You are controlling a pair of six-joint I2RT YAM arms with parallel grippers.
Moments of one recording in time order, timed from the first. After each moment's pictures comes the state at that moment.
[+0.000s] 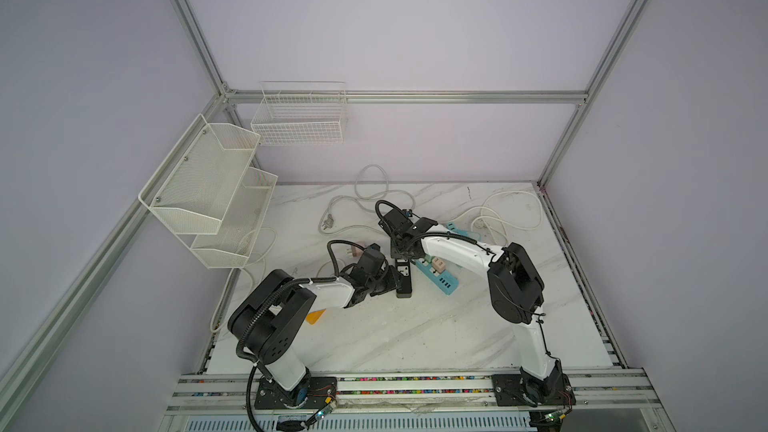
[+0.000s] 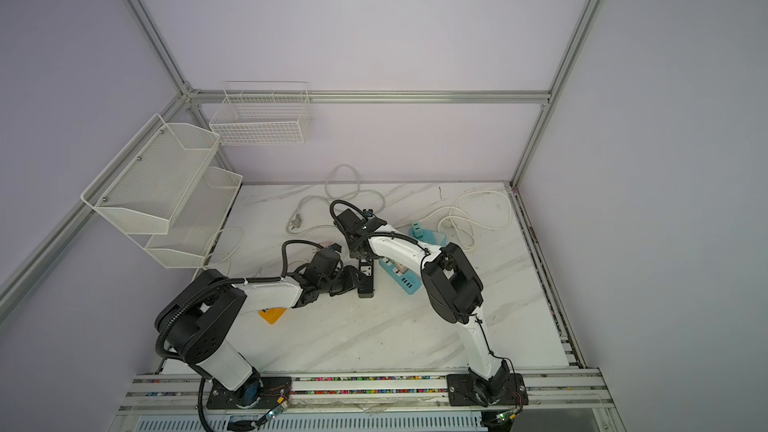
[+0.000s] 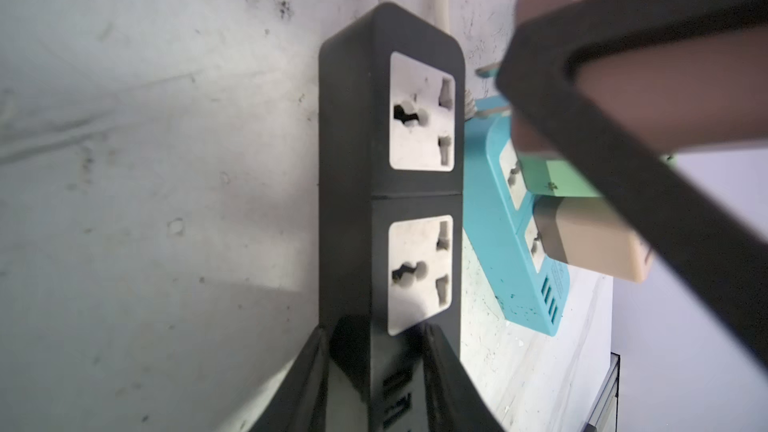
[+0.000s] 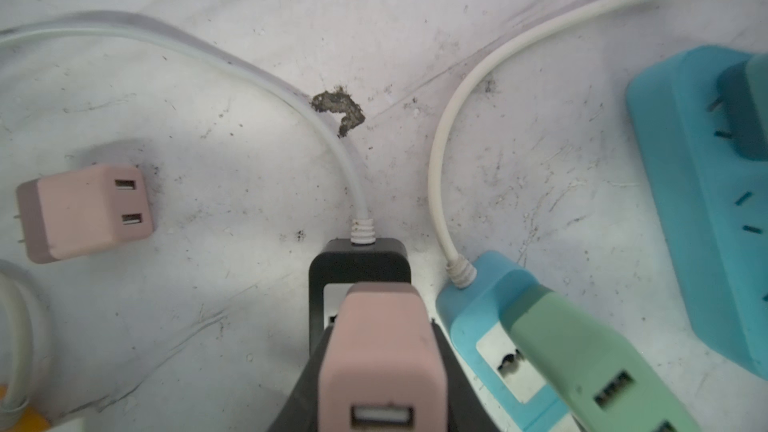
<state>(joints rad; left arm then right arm) -0.62 1.66 0.70 0.14 0.20 -0.89 0.82 2.10 1.74 -0.80 0.32 0.75</state>
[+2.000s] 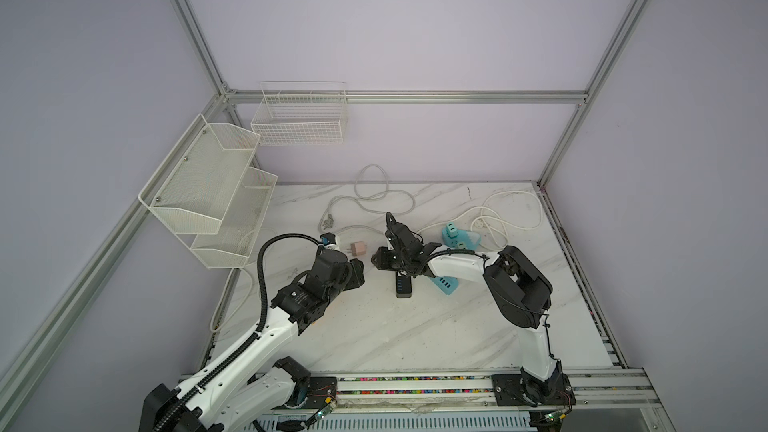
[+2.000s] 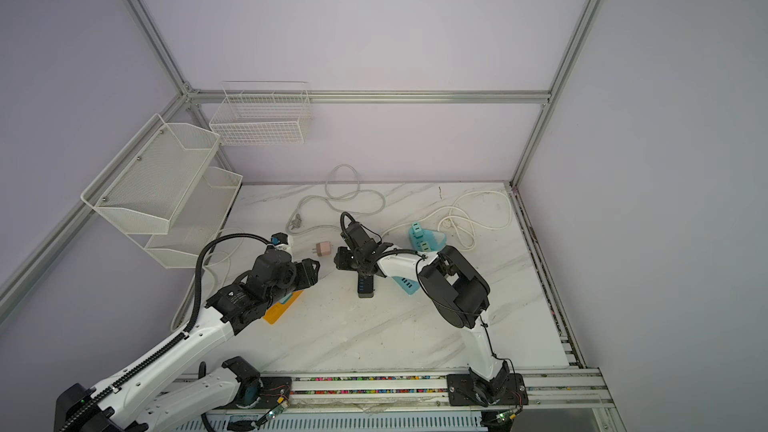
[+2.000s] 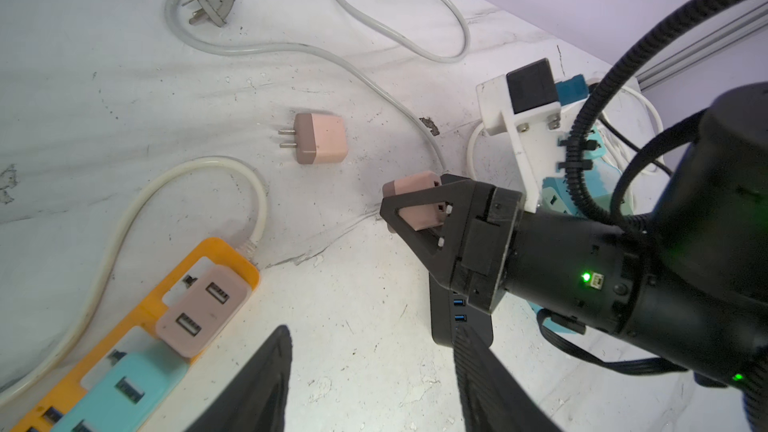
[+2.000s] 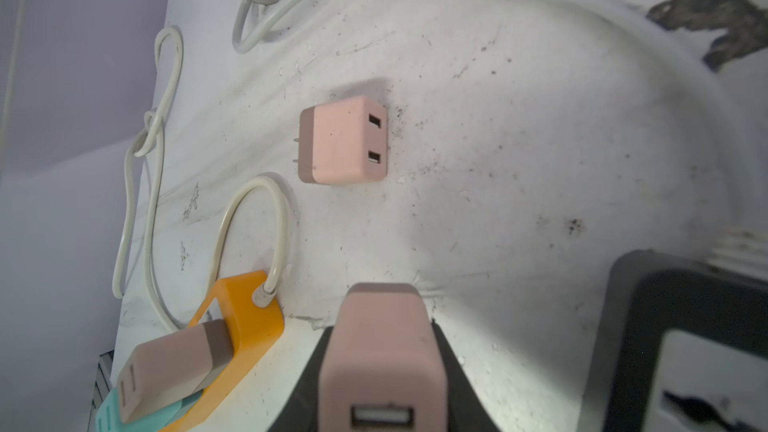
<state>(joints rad) -0.55 0.94 0.71 -0.46 -0.21 -0.68 0.83 2.07 1.38 -0.07 -0.15 0.79</state>
